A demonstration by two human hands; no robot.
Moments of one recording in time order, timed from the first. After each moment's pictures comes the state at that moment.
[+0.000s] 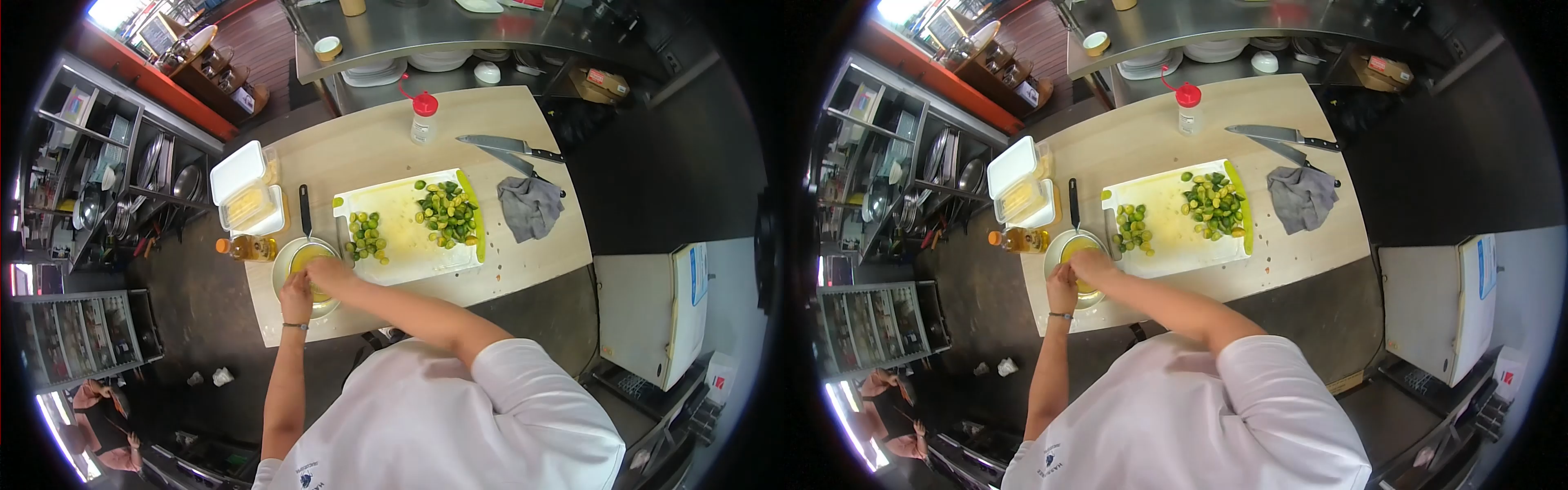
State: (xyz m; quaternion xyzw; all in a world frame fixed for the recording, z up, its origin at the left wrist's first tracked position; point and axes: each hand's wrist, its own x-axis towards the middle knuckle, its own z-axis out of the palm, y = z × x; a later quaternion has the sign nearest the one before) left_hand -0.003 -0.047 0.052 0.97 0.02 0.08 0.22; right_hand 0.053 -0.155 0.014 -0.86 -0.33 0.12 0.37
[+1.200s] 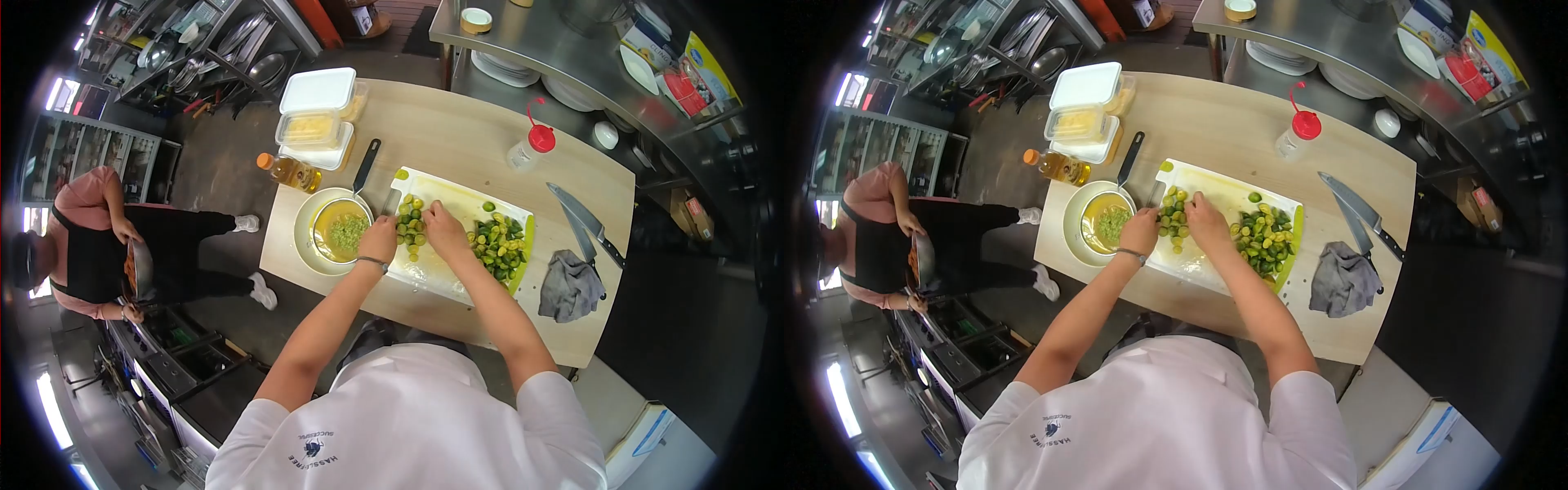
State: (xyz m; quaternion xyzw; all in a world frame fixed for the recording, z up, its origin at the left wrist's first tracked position) left_hand 0.059 -0.149 -0.006 0.97 0.15 -0.03 0.20; right_hand 0.145 -0.293 -0.030 -0.89 -0.37 0.10 0.26
